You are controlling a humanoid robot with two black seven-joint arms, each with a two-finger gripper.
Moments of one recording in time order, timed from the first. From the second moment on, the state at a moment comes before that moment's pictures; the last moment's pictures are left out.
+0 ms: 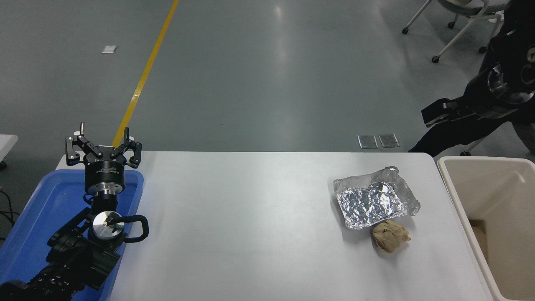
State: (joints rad) left arm -0.58 0.13 -1.09 -0.42 -0.12 -0.59 -0.59; right arm 1.98 -0.46 -1.25 1.14 -0.54 0.38 -0.01
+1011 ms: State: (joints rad) left arm -0.58 0.13 -1.09 -0.42 -0.12 -0.59 -0.59; right arm 1.02 -0.24 -0.96 0.55 -0.53 -0.19 -0.01
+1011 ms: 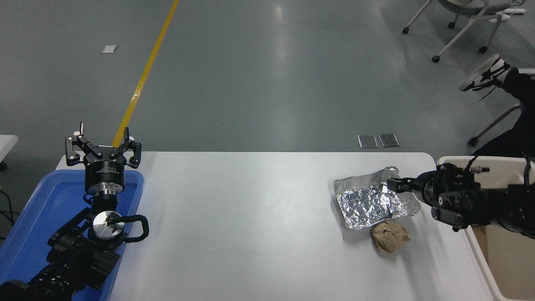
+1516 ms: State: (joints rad) left arm -0.58 0.13 -1.09 -0.42 -0.12 -0.59 -0.59; right arm 0.94 -0.21 -0.94 0.49 -0.54 -0.23 -0.01
